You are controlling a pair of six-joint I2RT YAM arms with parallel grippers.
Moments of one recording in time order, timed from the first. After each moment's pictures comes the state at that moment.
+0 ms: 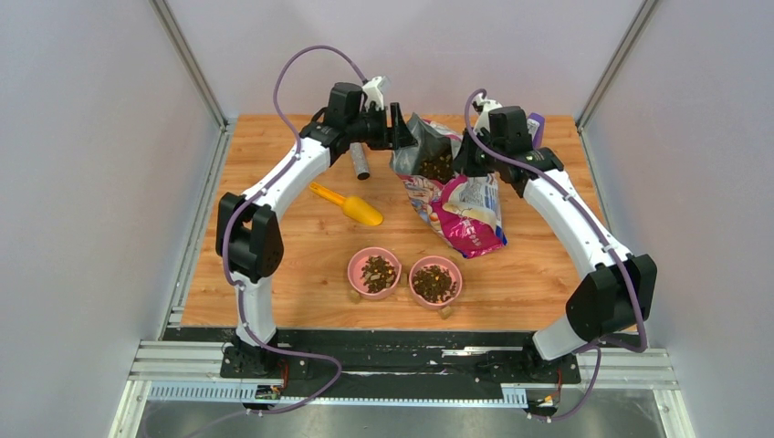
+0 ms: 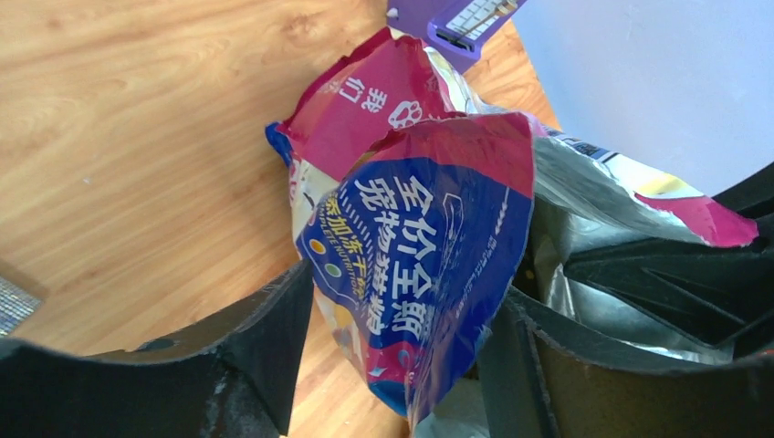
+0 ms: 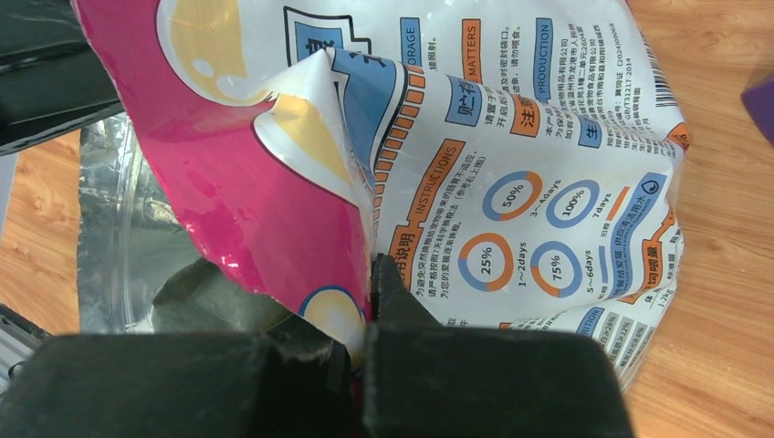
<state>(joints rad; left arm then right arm) -0.45 1.97 1.82 -0.30 0.51 -0.44 0.33 1.53 1.46 -0.55 -0.19 0.28</state>
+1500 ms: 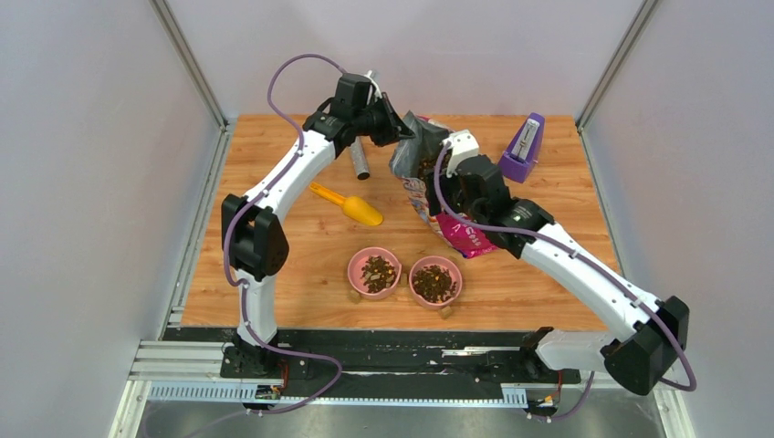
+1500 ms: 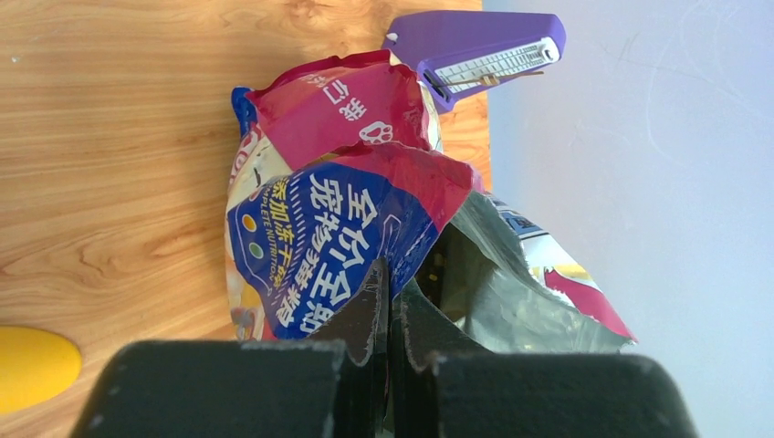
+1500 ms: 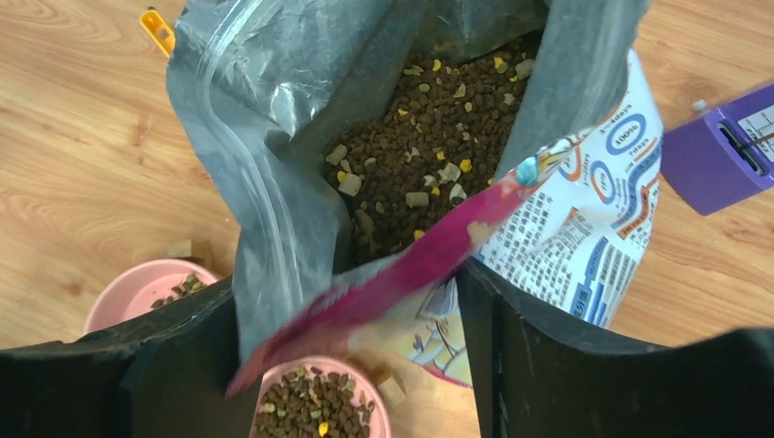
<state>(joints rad) -0.47 2.00 1.98 -0.46 0.34 -0.85 0.68 1.21 1.17 -0.43 0.24 0.16</state>
